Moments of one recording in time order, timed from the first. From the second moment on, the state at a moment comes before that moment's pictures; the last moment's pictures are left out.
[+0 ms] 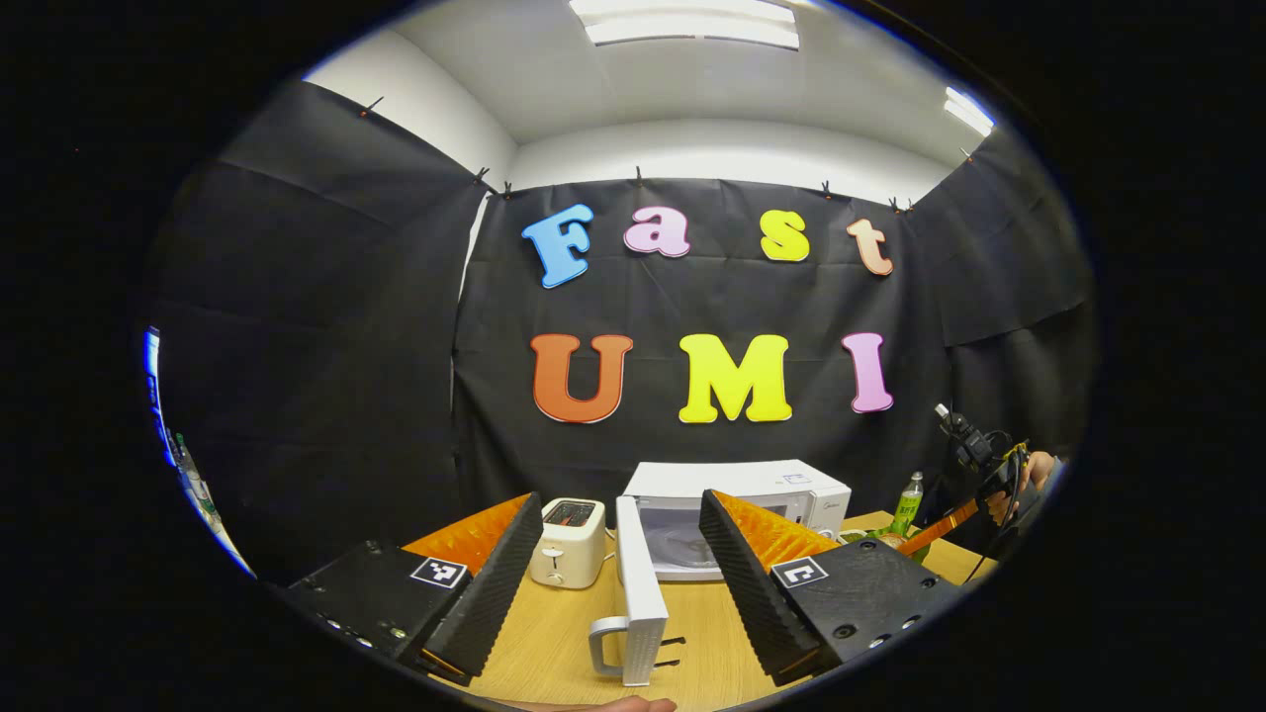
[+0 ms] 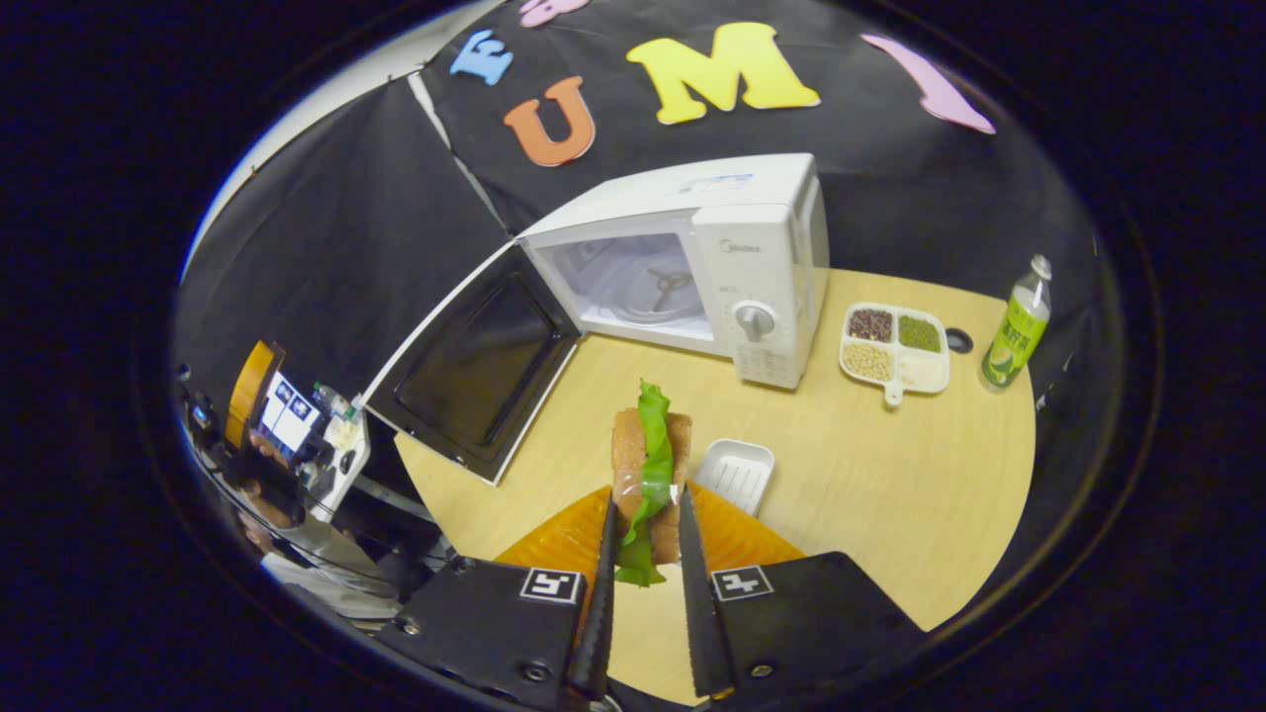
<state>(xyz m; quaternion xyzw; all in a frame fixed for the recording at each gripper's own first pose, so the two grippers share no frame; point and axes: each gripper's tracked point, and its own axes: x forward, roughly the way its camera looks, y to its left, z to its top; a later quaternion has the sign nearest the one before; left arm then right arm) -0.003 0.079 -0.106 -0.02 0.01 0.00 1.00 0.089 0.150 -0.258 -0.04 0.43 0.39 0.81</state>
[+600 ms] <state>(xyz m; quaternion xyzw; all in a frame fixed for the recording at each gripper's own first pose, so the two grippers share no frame) -0.013 0.138 -0.131 -0.02 0.02 0.04 1.00 0.095 0.324 -0.304 -0.12 0.37 0.41 0.82</state>
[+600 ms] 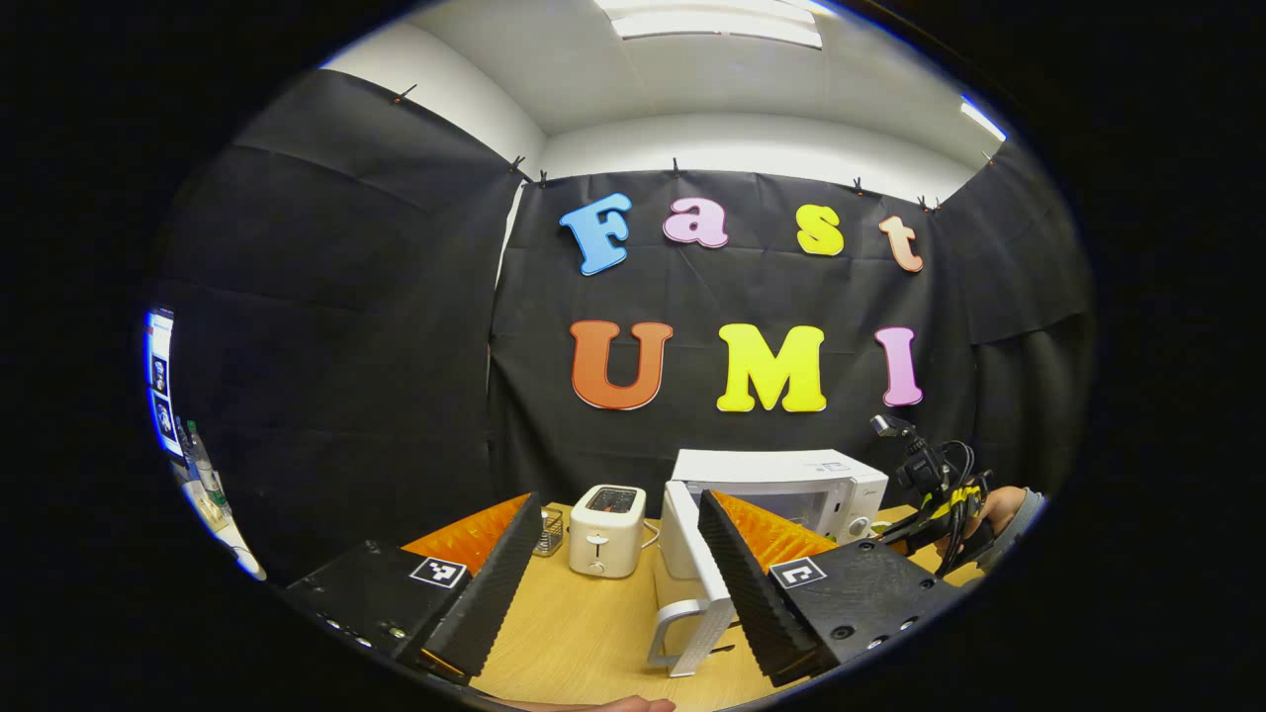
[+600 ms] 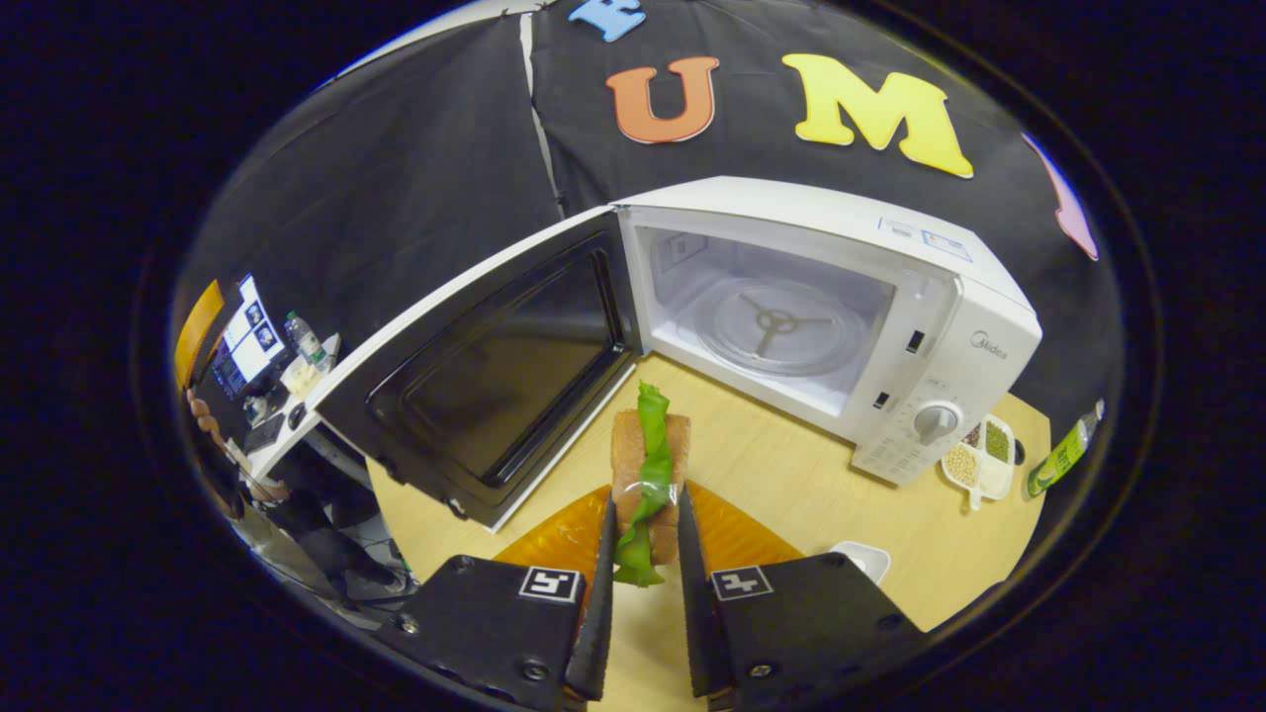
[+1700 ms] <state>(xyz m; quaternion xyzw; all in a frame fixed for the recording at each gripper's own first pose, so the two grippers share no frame) 0.027 0.112 -0.171 -0.05 0.05 -0.01 1.00 0.308 0.421 -0.358 0.16 0.15 0.13 0.97</state>
